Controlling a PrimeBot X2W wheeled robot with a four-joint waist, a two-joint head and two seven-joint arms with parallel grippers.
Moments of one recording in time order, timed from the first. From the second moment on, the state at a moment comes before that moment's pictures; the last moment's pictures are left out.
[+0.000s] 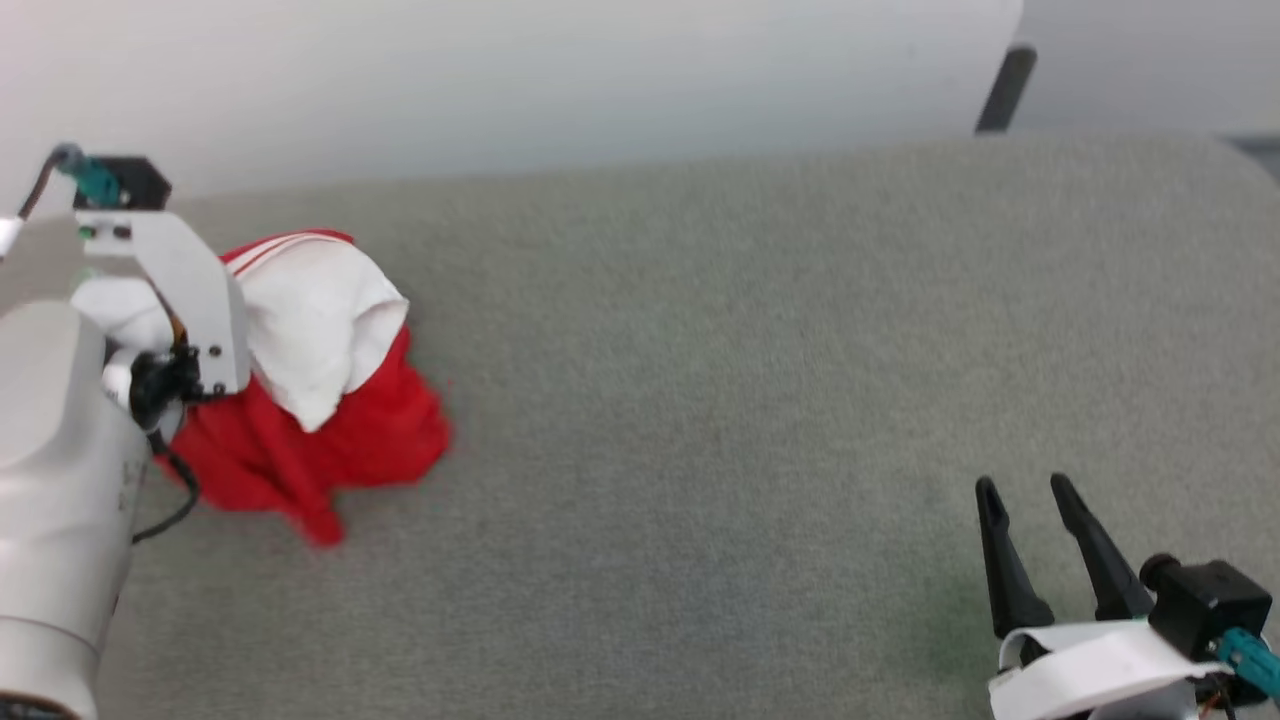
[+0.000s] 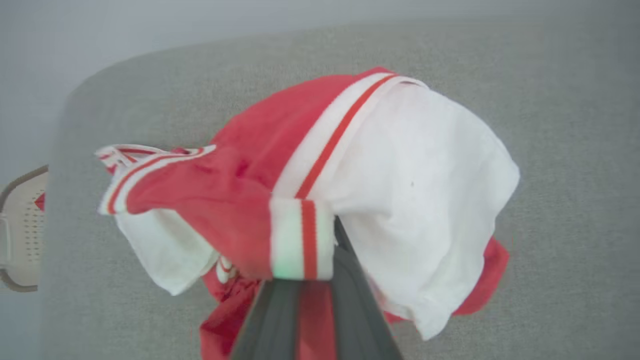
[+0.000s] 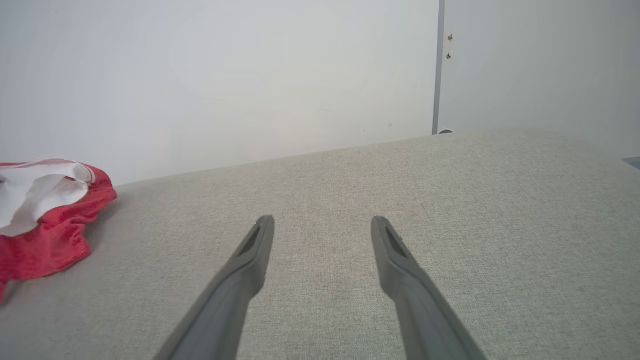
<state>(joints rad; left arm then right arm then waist) -1.01 0.47 -0.37 1.02 -0.55 -0.12 0.57 -0.03 -0.05 0.04 0.06 0.27 0.13 -0.14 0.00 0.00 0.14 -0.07</state>
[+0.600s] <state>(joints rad) -1.10 0.45 -0.53 0.84 -0.60 -0.13 0.51 0.05 -0.05 0.00 0.02 0.26 0.13 -0.12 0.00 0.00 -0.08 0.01</state>
